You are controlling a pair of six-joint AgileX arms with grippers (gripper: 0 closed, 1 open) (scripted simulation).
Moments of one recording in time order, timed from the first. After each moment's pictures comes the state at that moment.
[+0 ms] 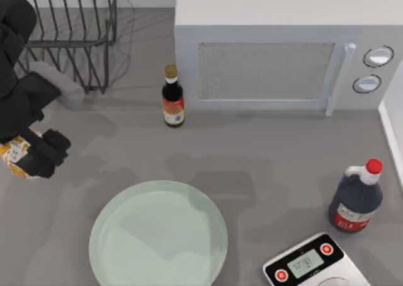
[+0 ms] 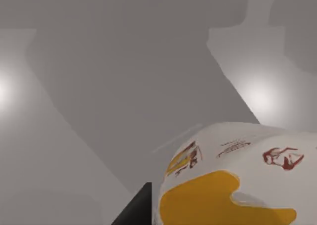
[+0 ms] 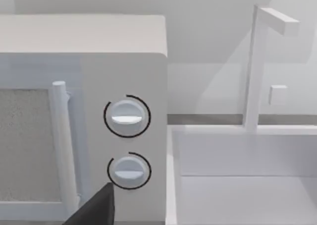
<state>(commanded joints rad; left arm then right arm) -0.15 1.71 1.26 -1.12 0.02 0.56 0.00 0.00 0.00 0.00 0.00 0.00</state>
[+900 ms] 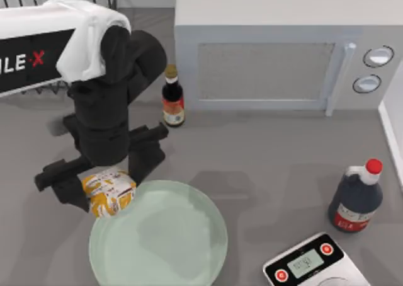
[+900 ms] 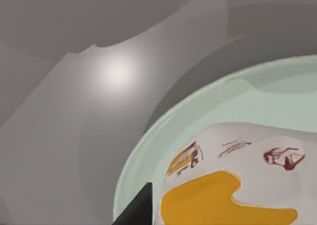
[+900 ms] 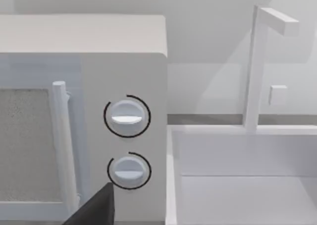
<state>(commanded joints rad) -0.53 1.87 1.33 -1.21 0.00 -1.11 0.00 0.00 0.00 0.00 0.00 0.00</state>
